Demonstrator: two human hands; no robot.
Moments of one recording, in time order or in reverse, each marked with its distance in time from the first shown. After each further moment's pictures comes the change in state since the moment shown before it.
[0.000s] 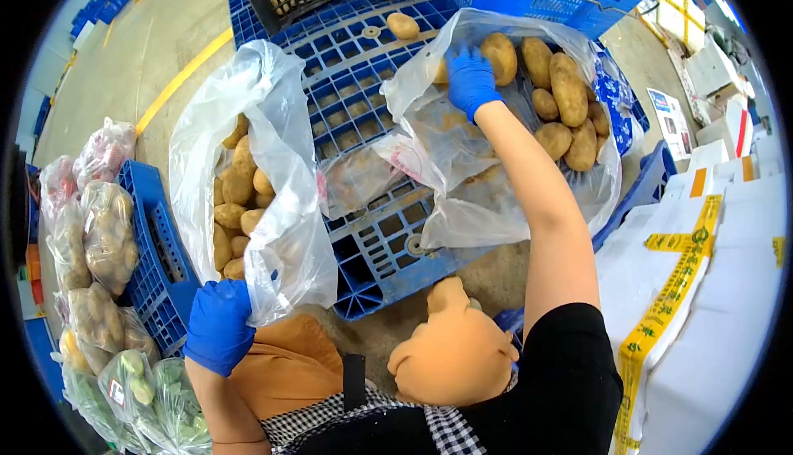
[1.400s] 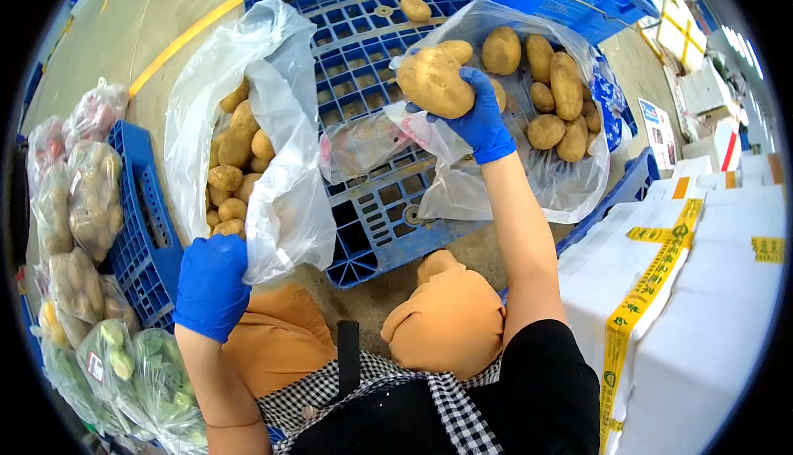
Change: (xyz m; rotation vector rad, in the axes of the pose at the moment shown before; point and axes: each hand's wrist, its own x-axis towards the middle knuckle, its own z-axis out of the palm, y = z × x) left_hand -0.010 -0.002 -0.007 -0.037 0.103 -0.049; right_hand -0.063 -0.062 -0.116 2.423 -0.476 0.617
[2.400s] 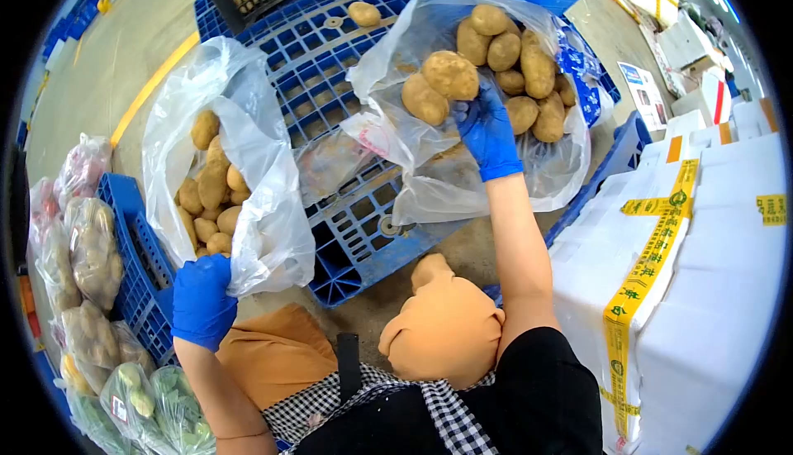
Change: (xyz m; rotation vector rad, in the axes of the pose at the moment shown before) left_hand 0.031 0.002 0.004 -0.009 -0.021 0.103; right_hand -0.050 -0.017 -0.096 0.341 0.088 -0.302
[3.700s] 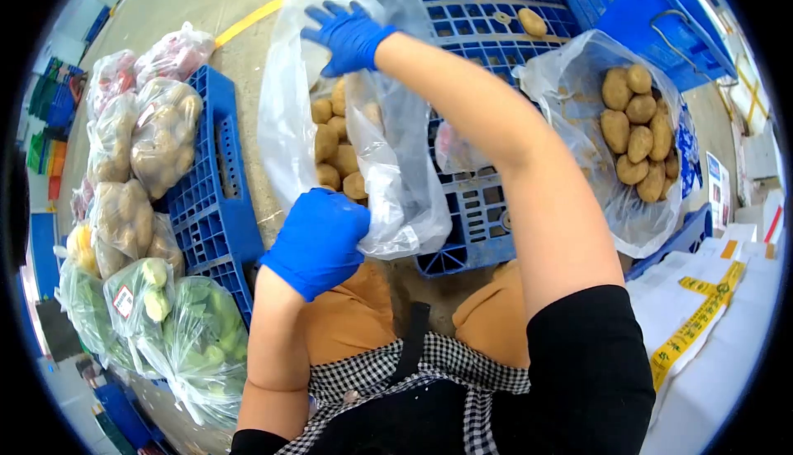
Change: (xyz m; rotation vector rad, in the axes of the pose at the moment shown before) left_hand -0.027 -0.023 -0.001 -0.127 0.111 0.119; right_hand 0.145 0.325 0.270 -2.339 -1.163 -0.755
